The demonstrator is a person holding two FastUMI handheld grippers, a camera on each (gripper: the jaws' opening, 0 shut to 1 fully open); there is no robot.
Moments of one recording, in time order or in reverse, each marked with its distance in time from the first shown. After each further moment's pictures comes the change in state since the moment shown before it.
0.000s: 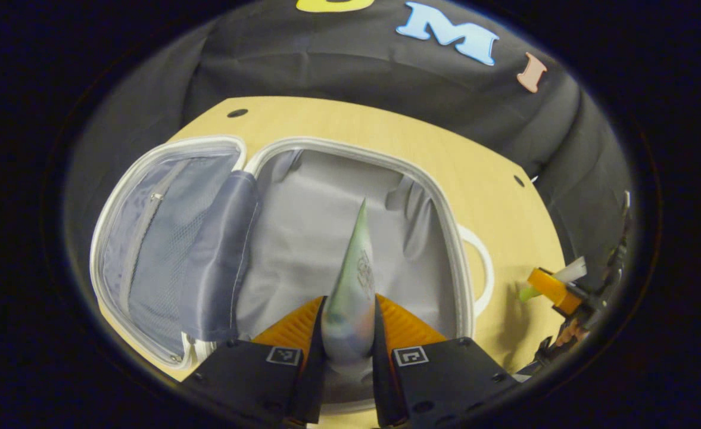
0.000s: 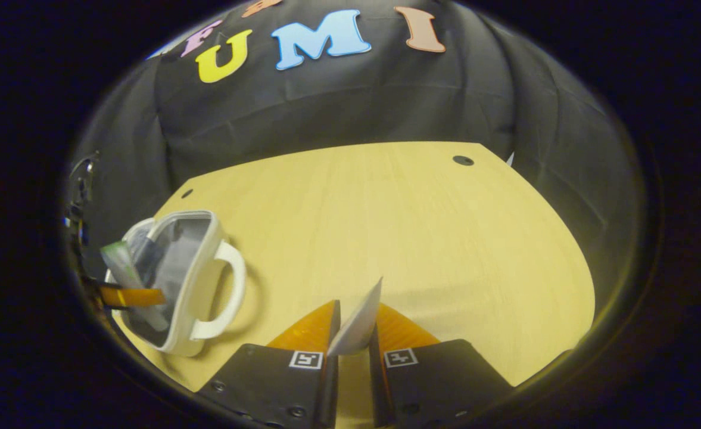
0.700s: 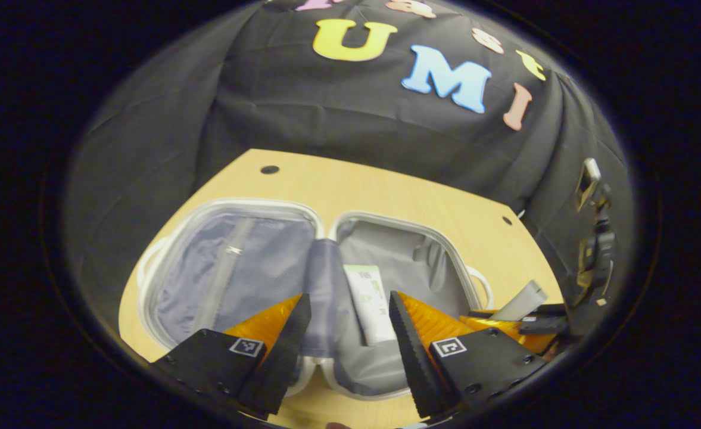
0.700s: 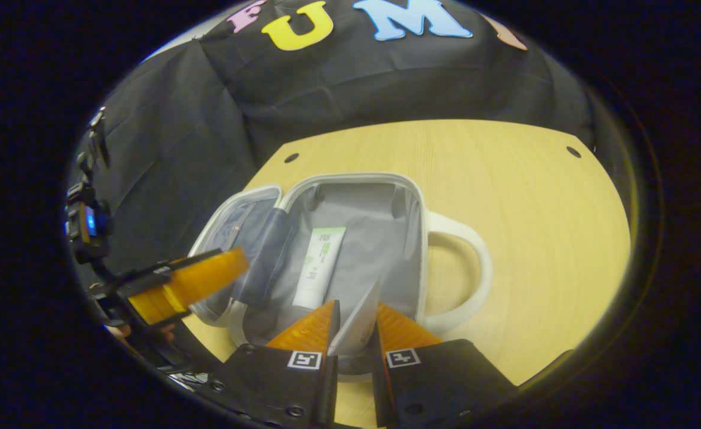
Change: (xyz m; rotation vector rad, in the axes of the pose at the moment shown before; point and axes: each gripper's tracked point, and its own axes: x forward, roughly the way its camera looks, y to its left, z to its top) left arm -0.132 0.102 0.065 -0.024 -0.384 -0.013; right arm 0.019 0.212 -0.040 -0.062 0.215 0.276
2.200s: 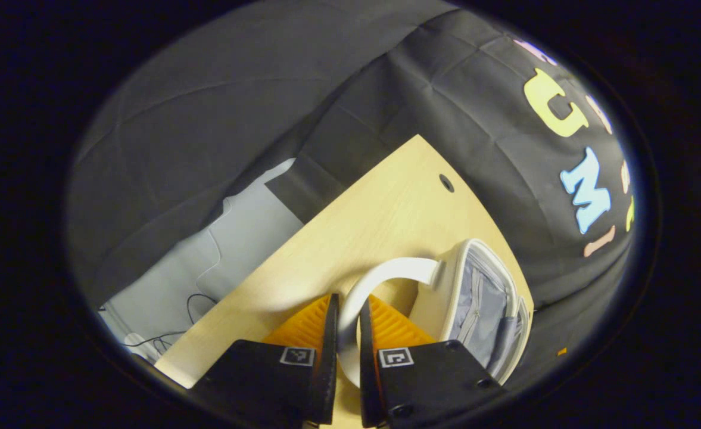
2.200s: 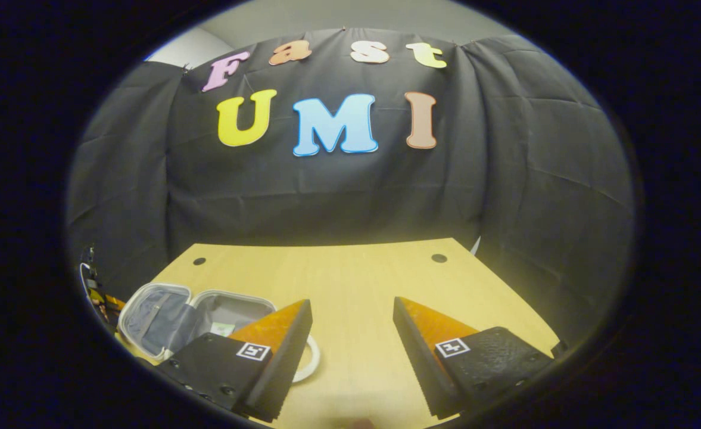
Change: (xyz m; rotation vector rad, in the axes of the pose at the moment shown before) left arm 0.069 0.336 -0.011 -0.558 0.163 0.111; right arm -0.196 -0.124 0.101 -0.026 -0.622 -0.511
